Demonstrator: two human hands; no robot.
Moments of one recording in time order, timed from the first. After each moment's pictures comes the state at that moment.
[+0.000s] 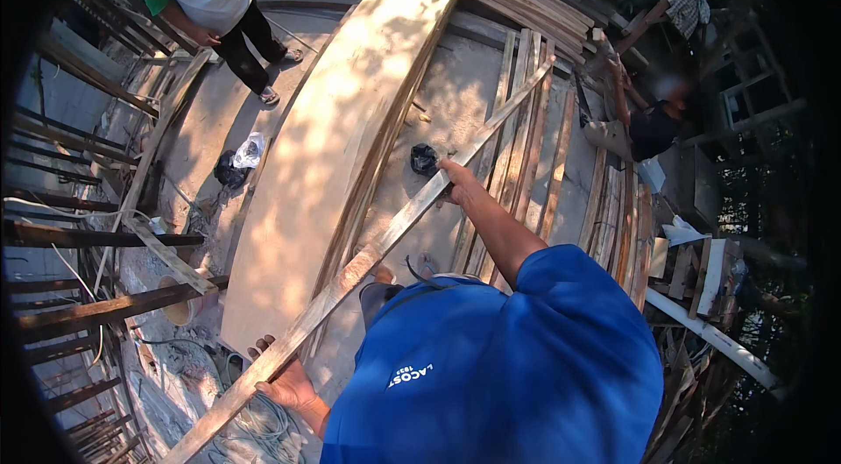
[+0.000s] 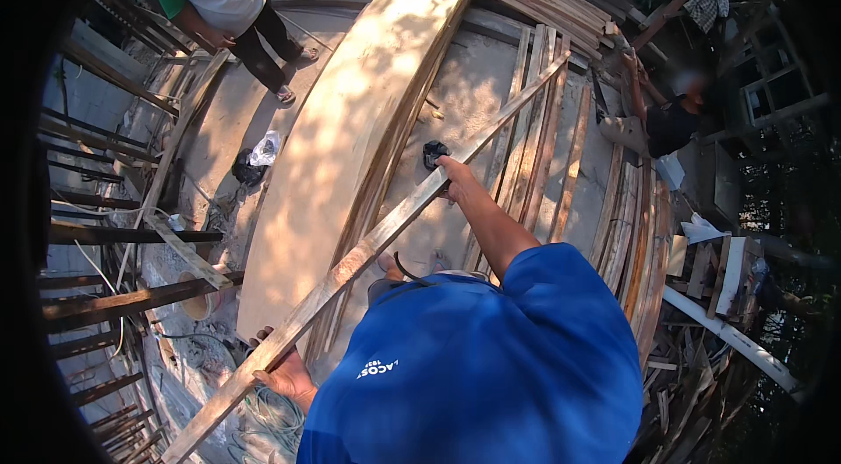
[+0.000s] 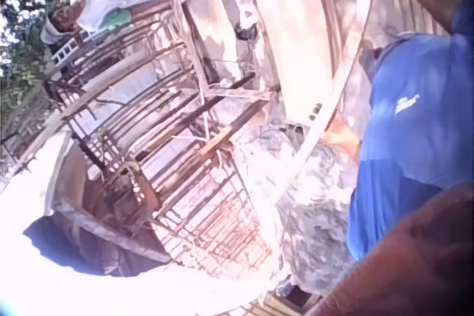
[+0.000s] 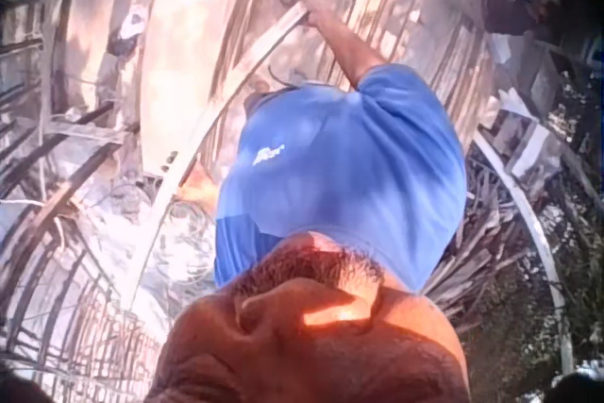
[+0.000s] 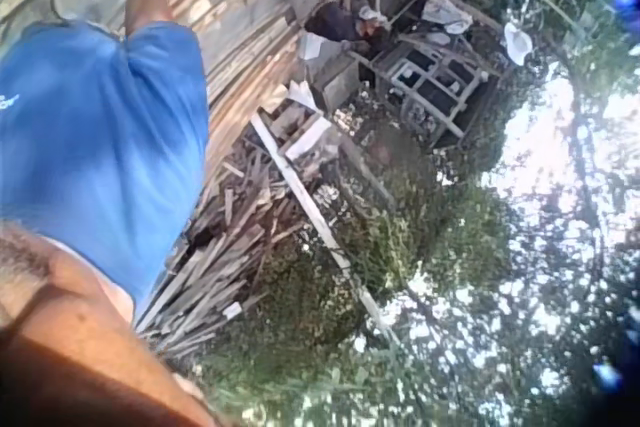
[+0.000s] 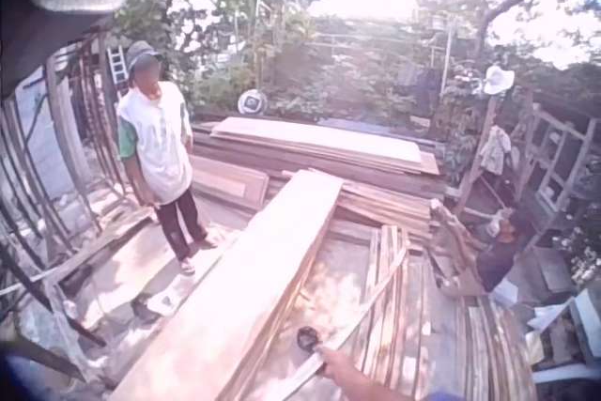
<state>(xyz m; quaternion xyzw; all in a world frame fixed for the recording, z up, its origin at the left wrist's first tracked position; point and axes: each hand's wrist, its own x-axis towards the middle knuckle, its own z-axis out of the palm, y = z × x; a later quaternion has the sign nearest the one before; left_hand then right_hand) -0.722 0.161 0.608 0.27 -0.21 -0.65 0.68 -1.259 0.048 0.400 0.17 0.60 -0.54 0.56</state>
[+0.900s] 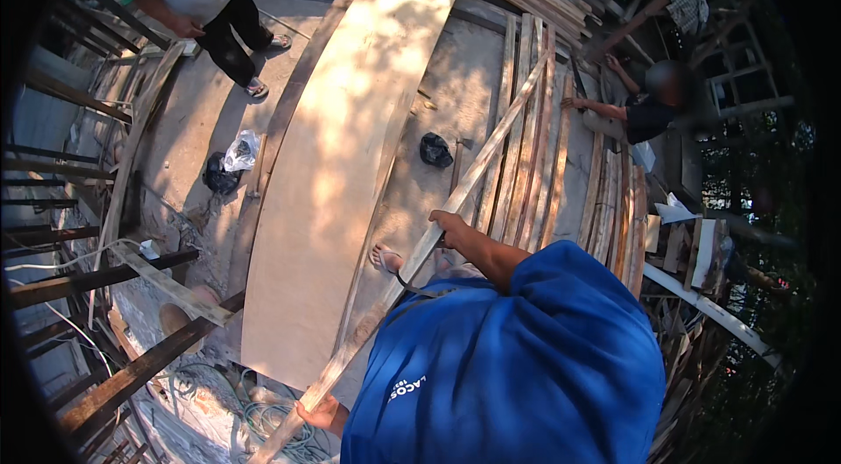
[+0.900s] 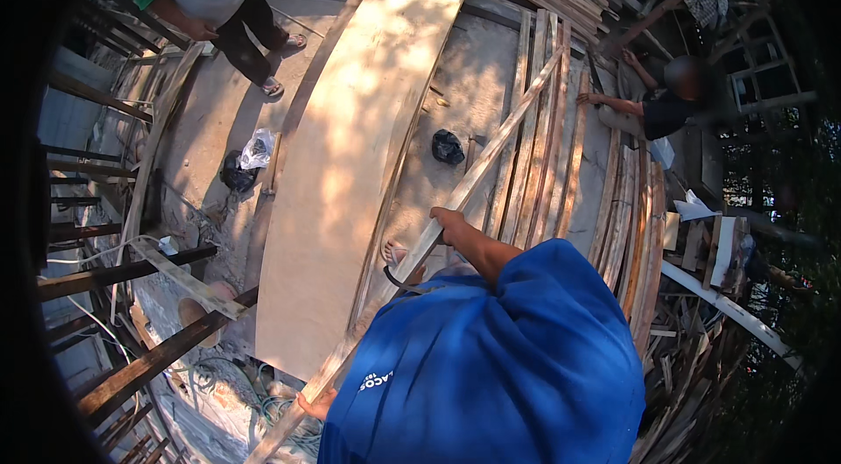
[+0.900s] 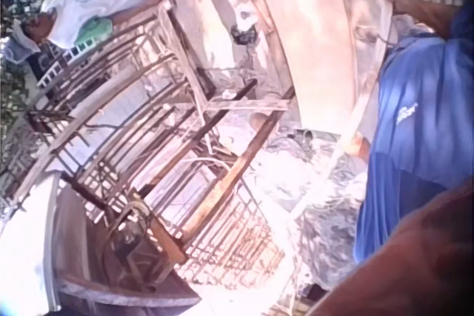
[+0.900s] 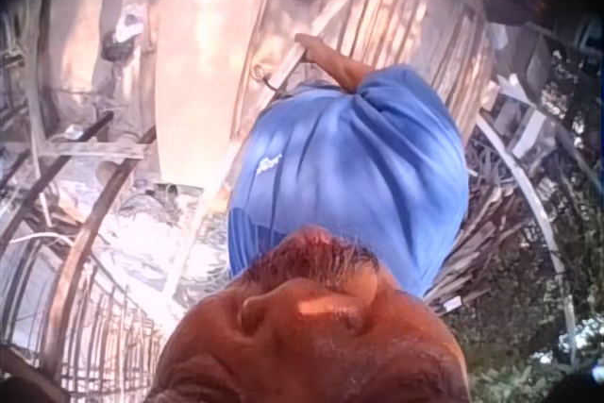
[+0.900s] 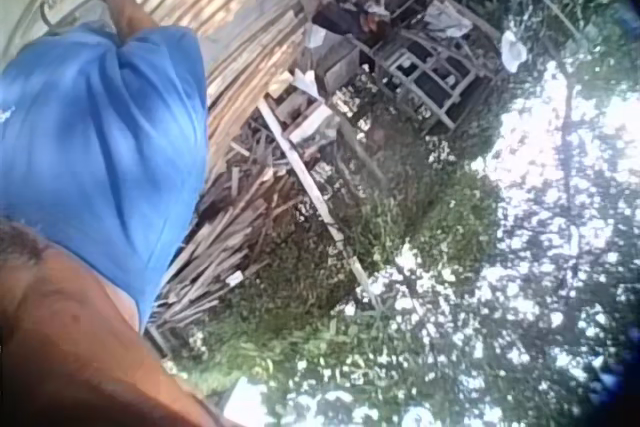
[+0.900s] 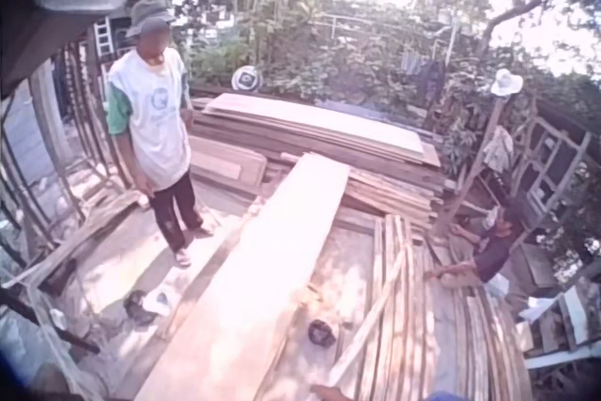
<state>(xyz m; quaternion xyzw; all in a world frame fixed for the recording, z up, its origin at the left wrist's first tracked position) -0.550 0.111 0.490 0.58 0.06 -0.51 0.63 -1.095 0.013 0.315 0.28 0.67 -0.42 0.55</state>
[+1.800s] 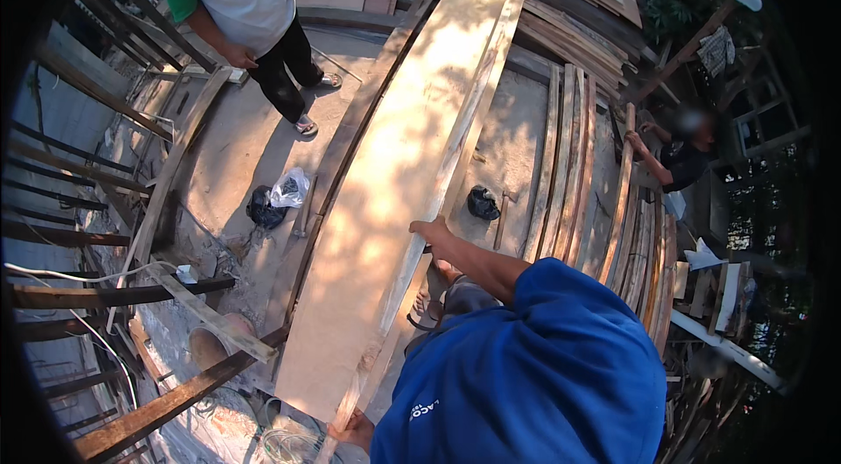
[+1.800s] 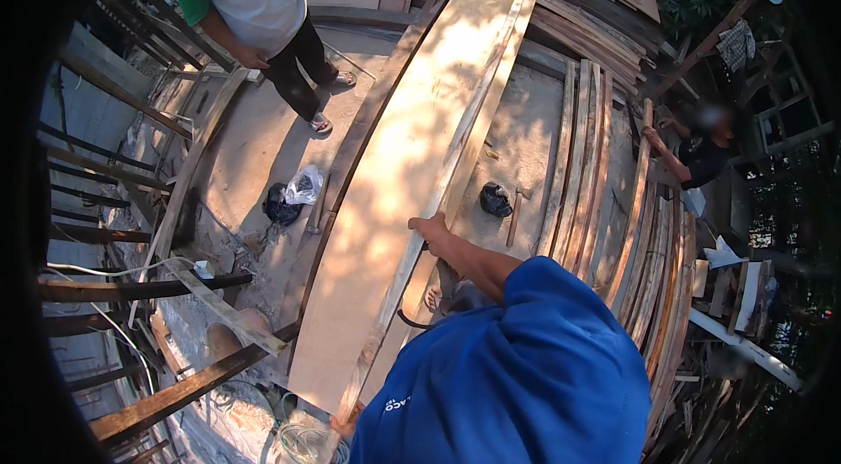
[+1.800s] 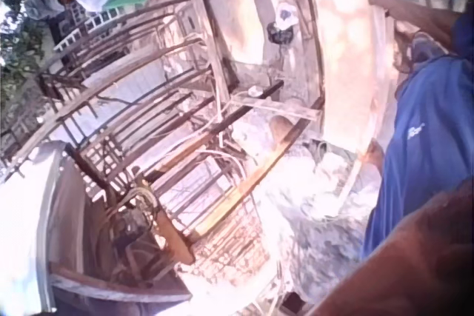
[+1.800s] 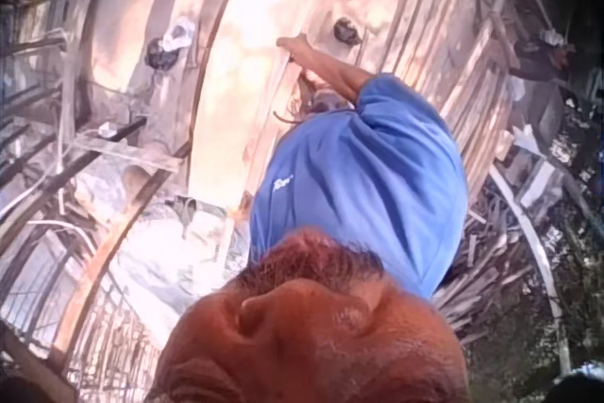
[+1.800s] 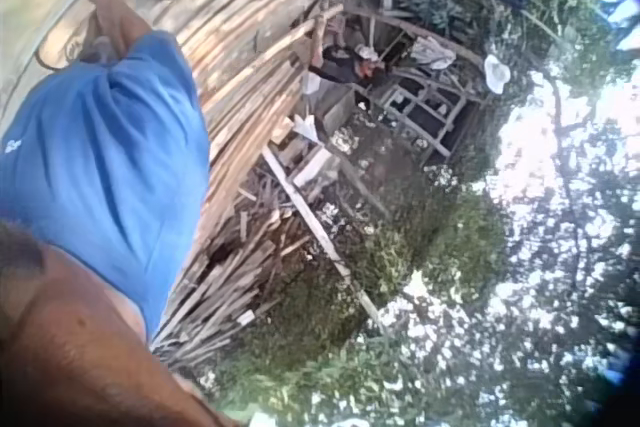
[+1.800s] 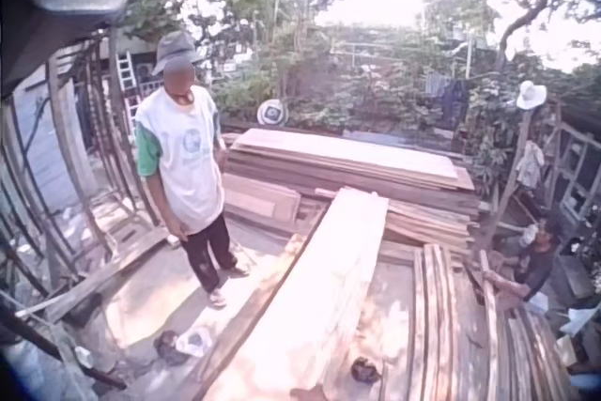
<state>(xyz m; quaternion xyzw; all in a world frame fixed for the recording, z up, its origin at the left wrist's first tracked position) -0.498 0.067 0.388 0.51 0.03 -0.53 0.68 -1.027 -0.232 0.396 0.01 0.69 -0.45 0.56</state>
